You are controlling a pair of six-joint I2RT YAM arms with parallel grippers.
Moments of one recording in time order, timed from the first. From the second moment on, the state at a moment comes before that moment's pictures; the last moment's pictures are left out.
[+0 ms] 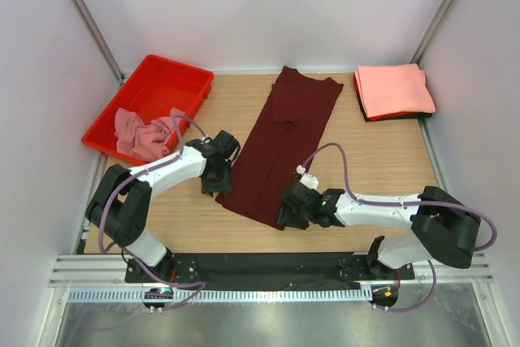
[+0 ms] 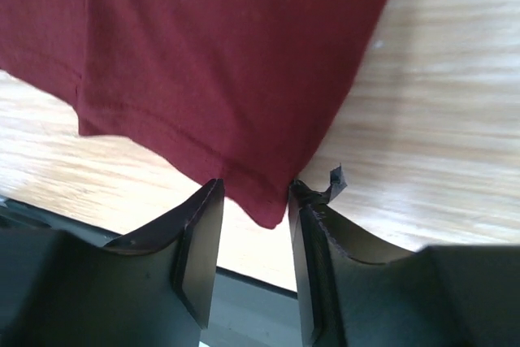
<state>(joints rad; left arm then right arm) -0.61 1.59 0.99 -0.77 -0.13 -0.63 1.01 1.35 0.59 -0.28 0.11 1.19</state>
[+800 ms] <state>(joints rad) -0.63 1.47 0.75 -0.47 0.25 -0.71 1.05 0.89 0.43 -0.71 0.26 1.24</state>
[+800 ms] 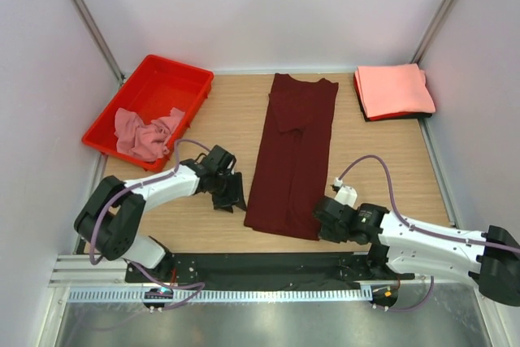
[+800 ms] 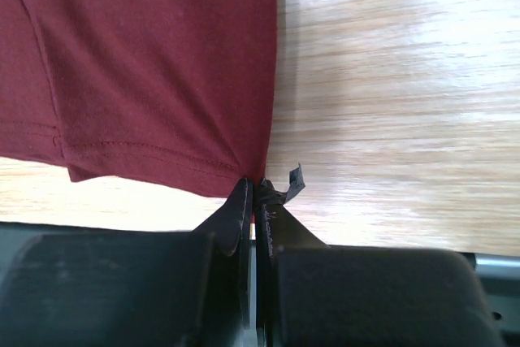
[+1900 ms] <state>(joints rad) -0.70 1.48 0.65 -0.30 0.35 -0.81 1.05 0.79 0.39 -0.78 0.27 1.26</state>
